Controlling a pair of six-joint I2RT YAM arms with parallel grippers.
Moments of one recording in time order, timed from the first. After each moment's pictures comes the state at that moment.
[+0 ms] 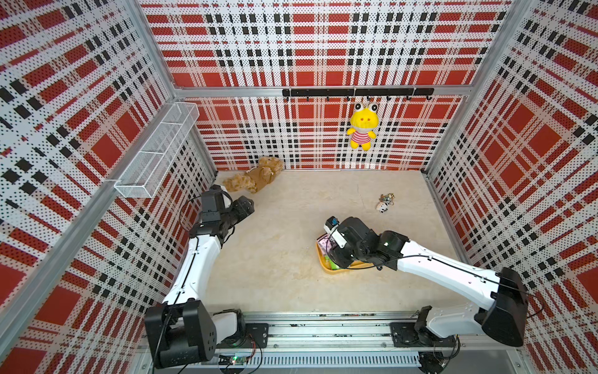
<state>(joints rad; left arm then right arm) 0.13 1.23 0.96 -0.37 0.28 -0.55 0.92 1.32 1.07 -0.68 0.05 0.25</state>
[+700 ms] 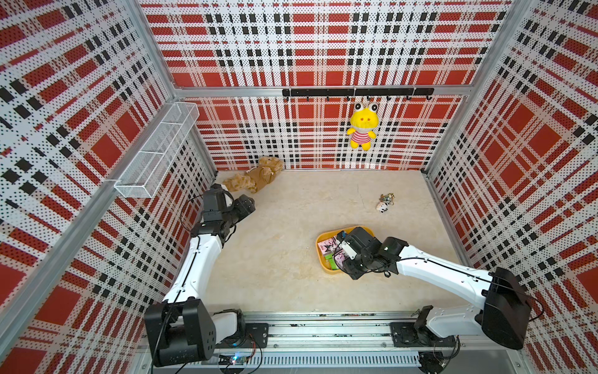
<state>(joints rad) 0.11 1.24 0.96 -0.34 0.25 -0.56 0.85 1.35 0.92 -0.72 0.00 0.22</state>
